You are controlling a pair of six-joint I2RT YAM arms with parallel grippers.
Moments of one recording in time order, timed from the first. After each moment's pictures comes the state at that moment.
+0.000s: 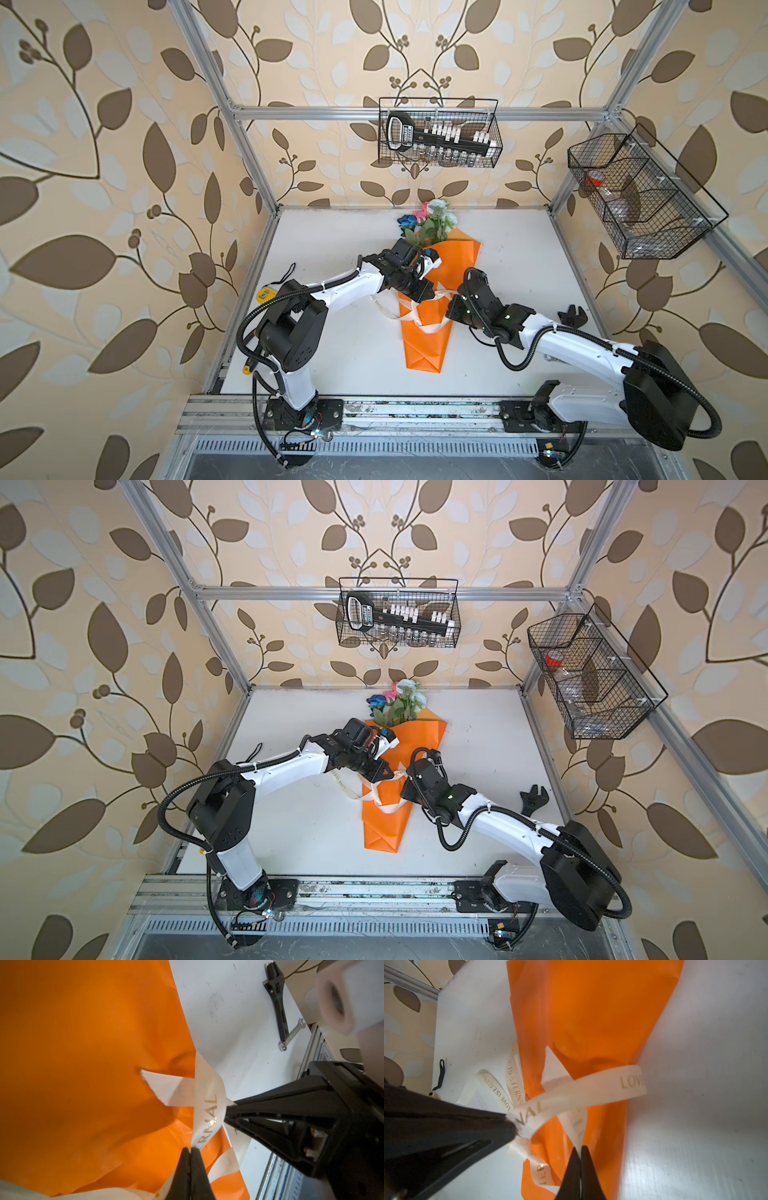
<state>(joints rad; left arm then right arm) -0.66 1.77 1.27 -0.45 0.53 -0.11 0.71 1.30 0.71 -0.22 0.20 0.93</state>
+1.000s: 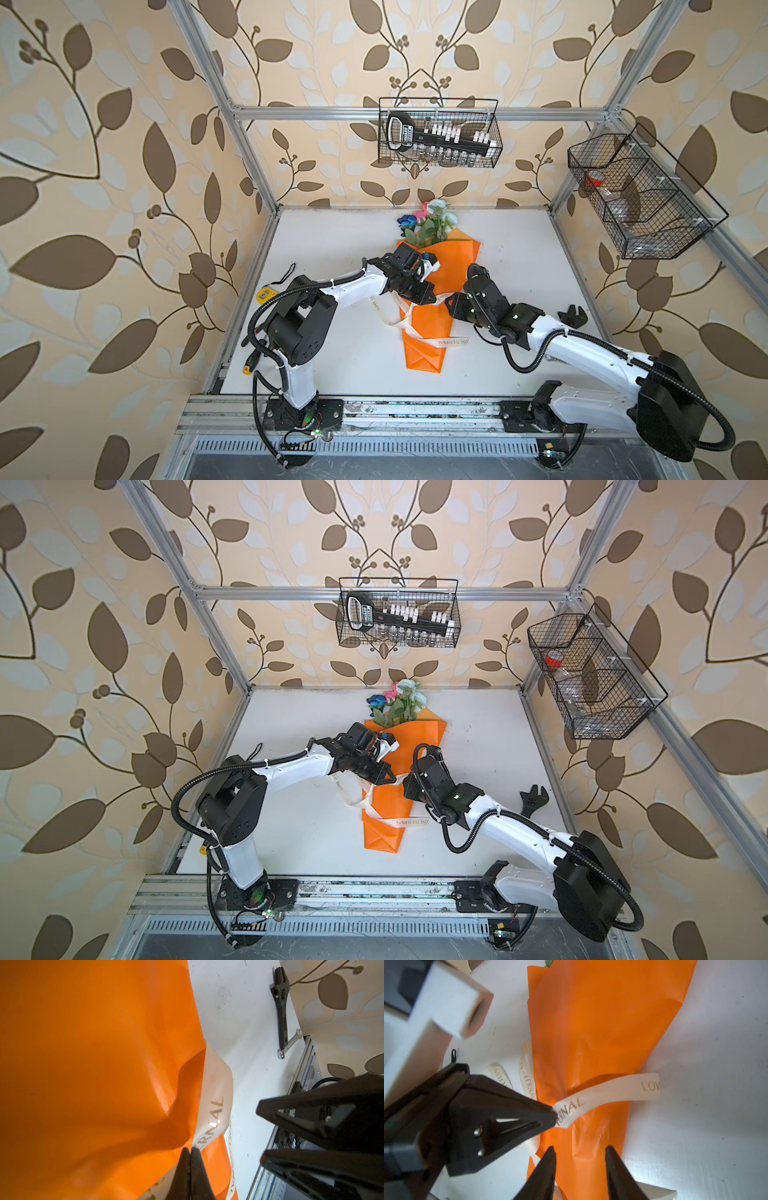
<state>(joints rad) -0.66 1.82 1.24 -0.39 0.57 -0.24 0.72 1.17 0.69 -0.32 0.15 0.85</state>
